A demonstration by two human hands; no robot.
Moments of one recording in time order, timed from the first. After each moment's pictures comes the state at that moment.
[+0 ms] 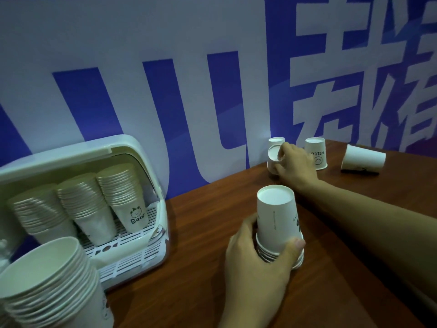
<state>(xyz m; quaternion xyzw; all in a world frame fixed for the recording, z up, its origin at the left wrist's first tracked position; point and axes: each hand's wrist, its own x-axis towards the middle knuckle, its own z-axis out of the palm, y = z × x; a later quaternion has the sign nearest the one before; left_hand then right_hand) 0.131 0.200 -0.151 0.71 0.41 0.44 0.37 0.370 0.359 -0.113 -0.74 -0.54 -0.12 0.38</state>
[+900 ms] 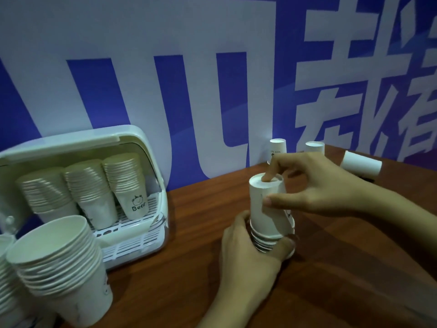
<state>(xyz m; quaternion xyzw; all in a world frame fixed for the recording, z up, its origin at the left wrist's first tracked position) 0.135 0.201 -0.151 0.70 0.45 0.44 0.33 0.306 0.187 -0.028 -0.53 -0.78 0.04 0.34</state>
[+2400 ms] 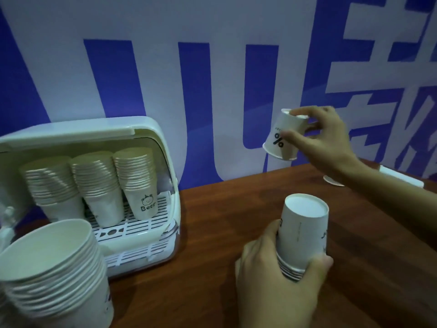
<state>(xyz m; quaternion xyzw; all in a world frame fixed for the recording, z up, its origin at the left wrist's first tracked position) 0.143 0.202 -0.150 0.75 0.47 0.35 0.29 0.328 0.320 -0.019 -0.55 -0.62 -0.06 0.56</state>
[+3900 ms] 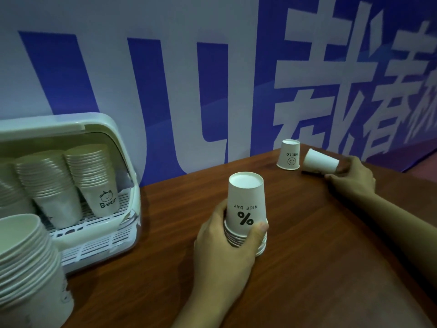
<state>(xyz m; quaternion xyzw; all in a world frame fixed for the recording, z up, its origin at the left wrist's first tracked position) 0.132 0.196 -0.143 0.71 0.41 0.46 0.35 0.494 0.238 -0.126 -0.83 -0.35 -0.03 0.43</state>
